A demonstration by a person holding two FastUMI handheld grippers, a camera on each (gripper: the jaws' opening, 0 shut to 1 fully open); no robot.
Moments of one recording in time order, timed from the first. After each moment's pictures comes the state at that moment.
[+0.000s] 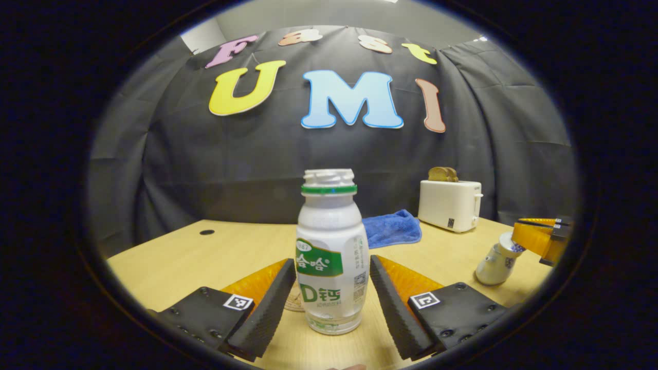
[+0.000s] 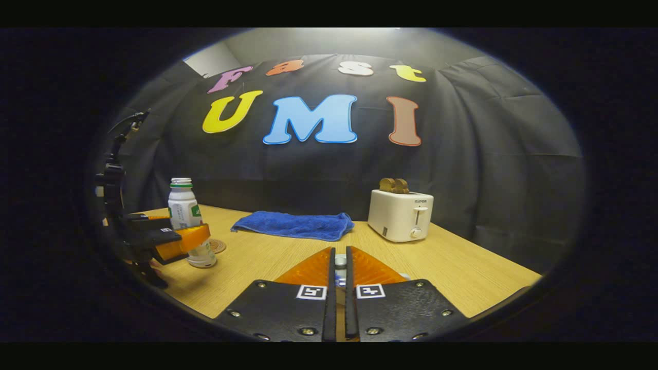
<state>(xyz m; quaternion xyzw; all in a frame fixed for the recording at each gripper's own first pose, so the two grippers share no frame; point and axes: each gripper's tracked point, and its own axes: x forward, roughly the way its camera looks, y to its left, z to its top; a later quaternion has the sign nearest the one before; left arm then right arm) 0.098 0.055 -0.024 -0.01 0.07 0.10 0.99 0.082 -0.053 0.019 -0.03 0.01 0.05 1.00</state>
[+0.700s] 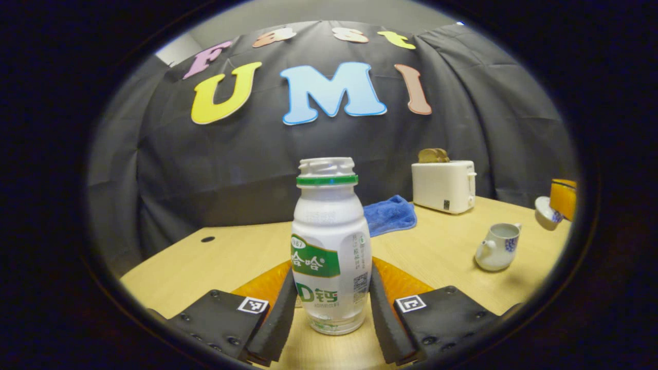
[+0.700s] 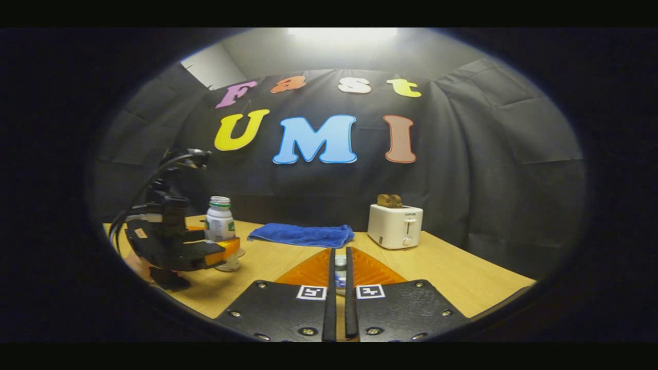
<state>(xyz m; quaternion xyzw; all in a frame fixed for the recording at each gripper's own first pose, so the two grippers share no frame) 0.099 0.027 -0.012 0.09 0.08 0.08 0.99 0.001 -0.070 0.052 -0.02 -0.04 0.06 1.00</state>
